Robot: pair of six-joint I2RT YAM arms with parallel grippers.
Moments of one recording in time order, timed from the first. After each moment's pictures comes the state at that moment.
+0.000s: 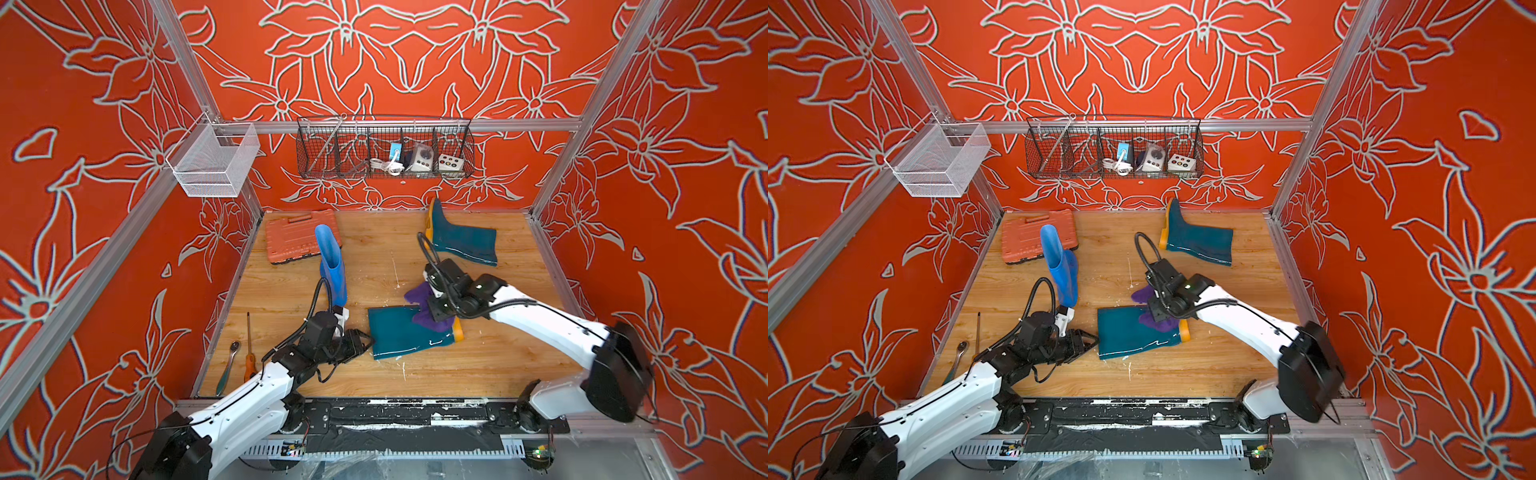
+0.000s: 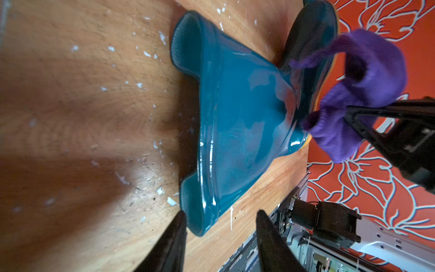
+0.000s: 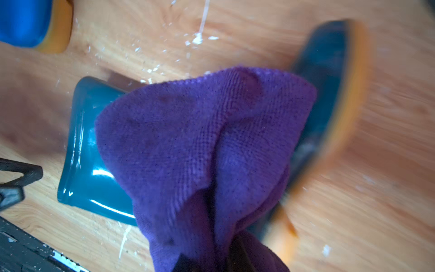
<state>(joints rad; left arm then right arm) -0.54 0.83 0.23 -0.07 0.37 -1.02 0.80 1.52 1.12 -0.74 0.02 0.33</state>
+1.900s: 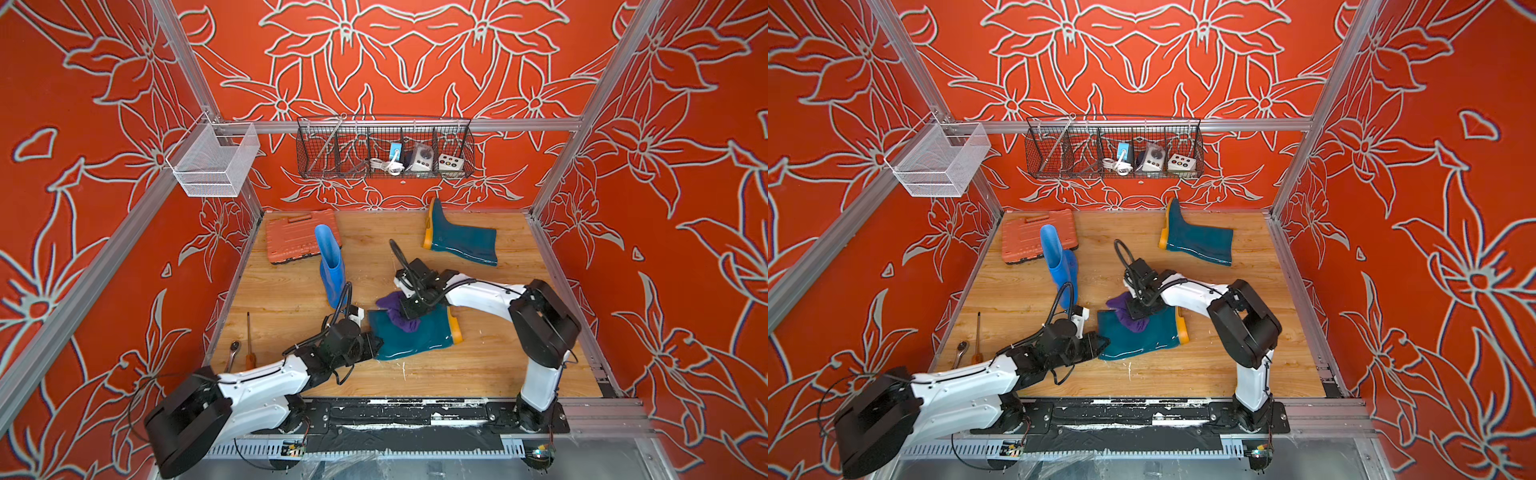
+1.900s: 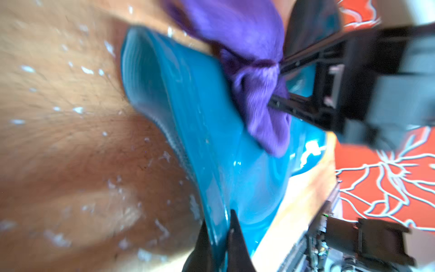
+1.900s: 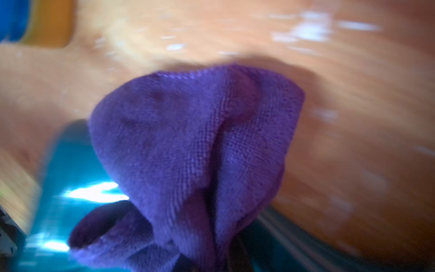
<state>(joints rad) -0.76 0.97 0.23 0.13 0.10 -1.01 0.72 1.81 1.16 -0.54 -0.21 0.31</state>
